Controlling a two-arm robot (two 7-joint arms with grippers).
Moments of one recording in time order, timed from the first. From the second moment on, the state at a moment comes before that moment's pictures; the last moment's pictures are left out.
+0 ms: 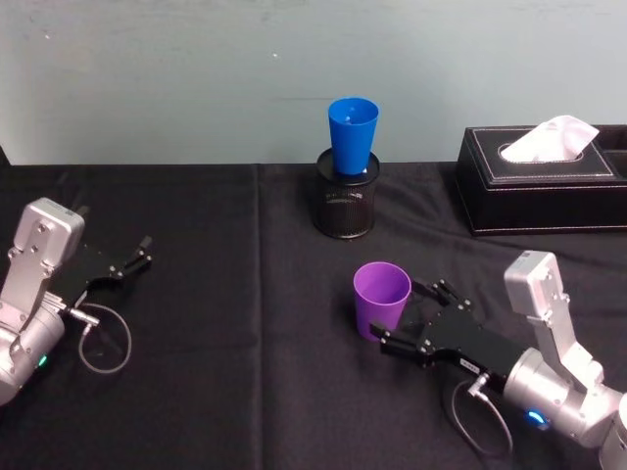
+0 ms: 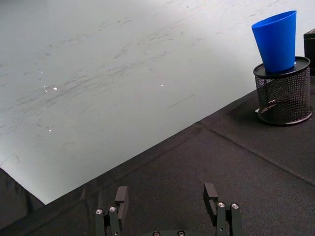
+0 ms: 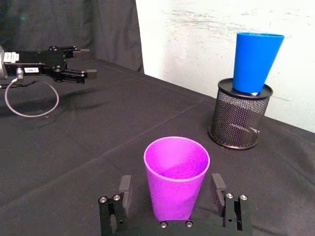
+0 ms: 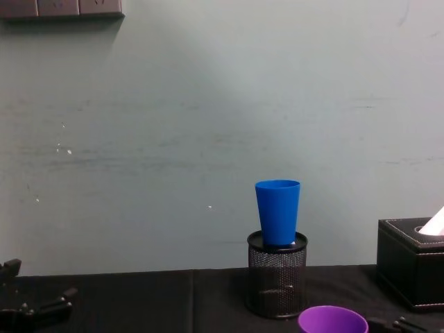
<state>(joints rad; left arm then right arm) -0.20 0.60 0.45 -1.41 -0.25 -0.12 0.03 0.13 0.52 -0.43 -1.44 0.38 -0.14 0.45</state>
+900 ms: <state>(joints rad) -0.20 0.60 0.45 -1.41 -0.25 -0.12 0.03 0.23 0.41 -0.43 -1.30 0.33 -0.15 0.51</state>
